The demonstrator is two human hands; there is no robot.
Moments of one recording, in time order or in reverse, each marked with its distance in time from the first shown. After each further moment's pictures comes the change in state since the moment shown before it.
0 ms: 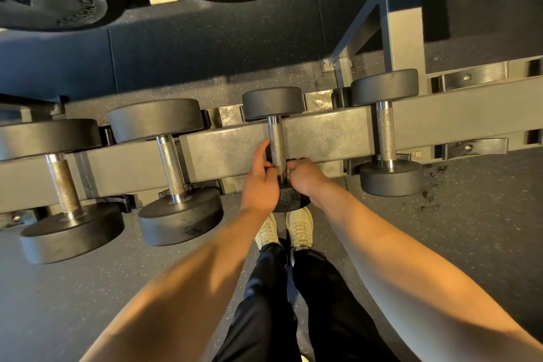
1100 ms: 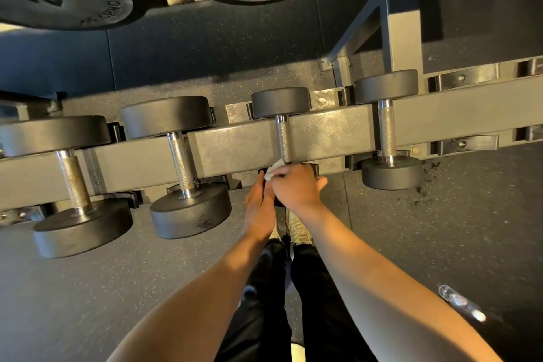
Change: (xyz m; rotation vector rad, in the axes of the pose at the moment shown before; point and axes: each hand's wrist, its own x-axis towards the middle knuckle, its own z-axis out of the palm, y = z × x) left_hand -0.043 -0.044 -0.012 -0.092 -0.043 -0.152; right_hand -0.064 -0.031 0.027 -0.105 0.205 -0.064
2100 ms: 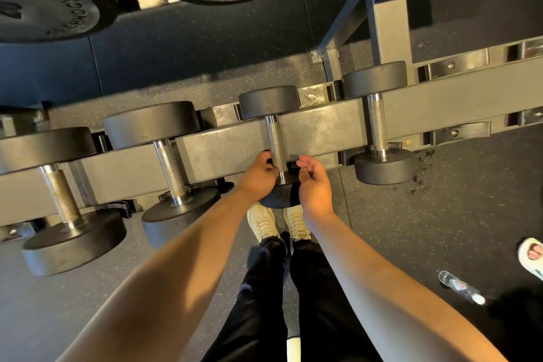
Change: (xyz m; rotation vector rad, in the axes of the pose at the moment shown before) left_hand 0.067 0.060 -0.004 0.368 -0.272 -0.022; right_hand 0.010 0.050 0.009 0.955 0.269 0.135
